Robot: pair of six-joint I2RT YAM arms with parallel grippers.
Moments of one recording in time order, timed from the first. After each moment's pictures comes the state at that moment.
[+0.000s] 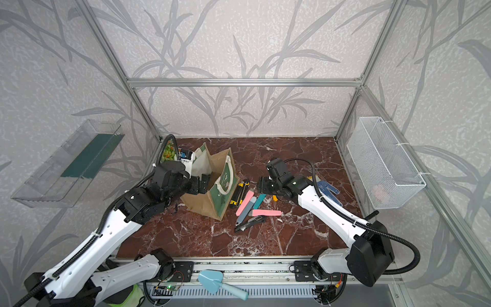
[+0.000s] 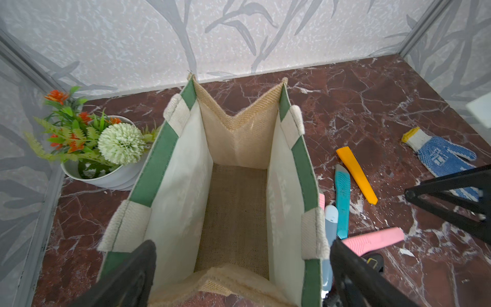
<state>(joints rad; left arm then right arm) -0.61 0.99 1.15 -0.78 -0.29 -0.26 0.62 1.32 1.03 -0.62 -0.05 0.68</state>
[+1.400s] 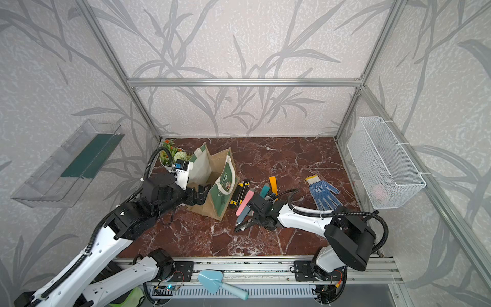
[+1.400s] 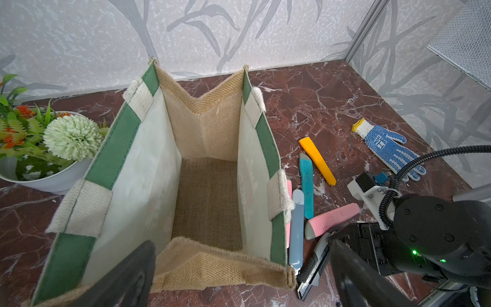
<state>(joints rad) -0.61 0.82 1.01 -0.71 -0.15 -0.25 0.93 1.49 0.78 -0.48 0.11 1.24</state>
